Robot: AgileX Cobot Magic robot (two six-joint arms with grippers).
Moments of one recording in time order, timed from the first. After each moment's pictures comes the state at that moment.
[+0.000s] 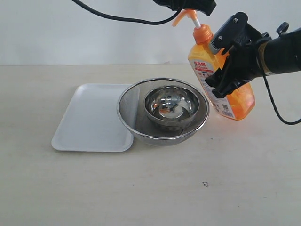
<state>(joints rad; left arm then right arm) -0.71 2.02 -2.02 0.17 0.68 0.07 0.22 1.71 -1.03 -1.74 -0.20 1.08</state>
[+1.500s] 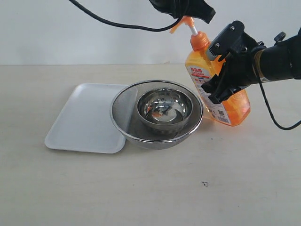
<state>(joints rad) -0.71 2.05 -2.02 0.16 0.68 0.07 0.22 1.75 -1.02 -1.58 -0.23 0.95</state>
